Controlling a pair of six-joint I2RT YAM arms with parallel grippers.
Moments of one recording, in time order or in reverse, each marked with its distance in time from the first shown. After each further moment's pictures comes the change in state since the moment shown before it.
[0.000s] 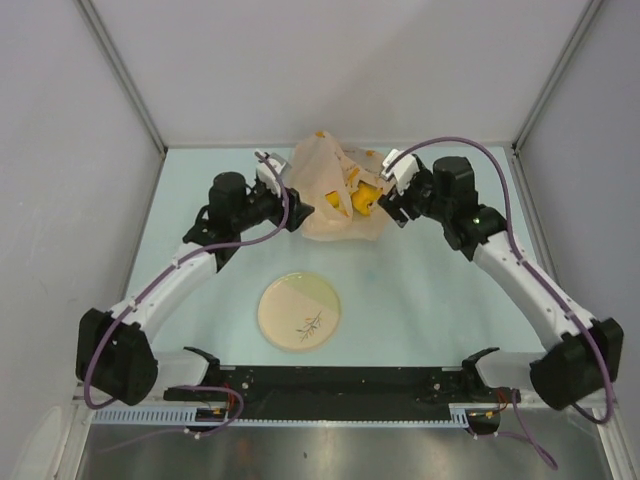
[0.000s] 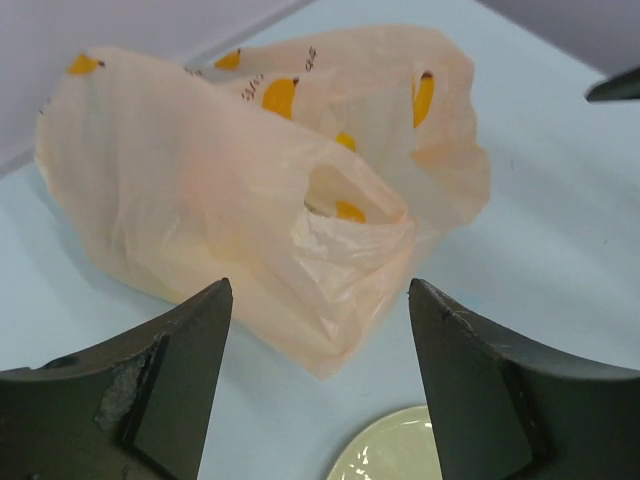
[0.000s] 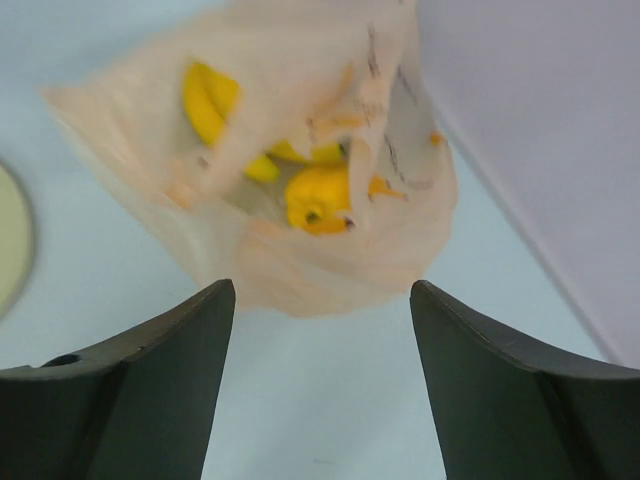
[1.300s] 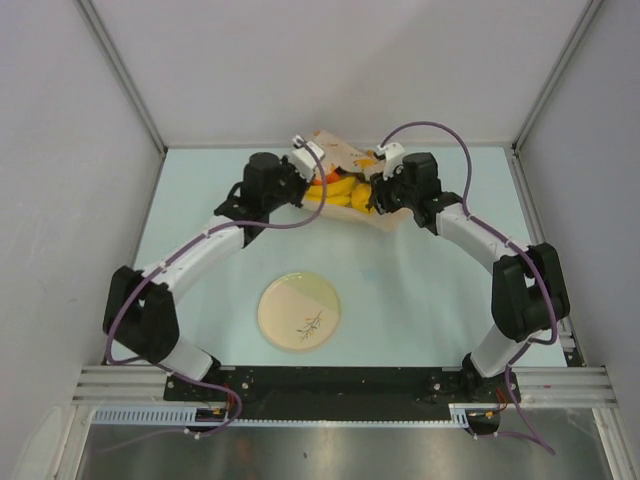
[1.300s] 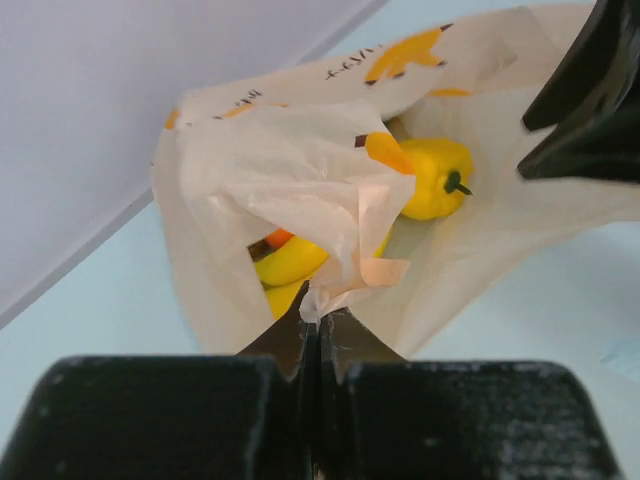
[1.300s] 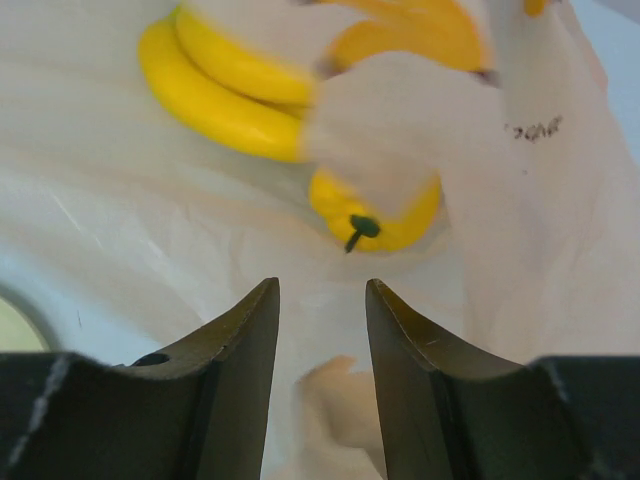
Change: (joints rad) left arm -0.114 0.249 0.235 -0.024 -0.268 0.298; right arm -0.006 0.360 0.046 0.220 0.039 0.474
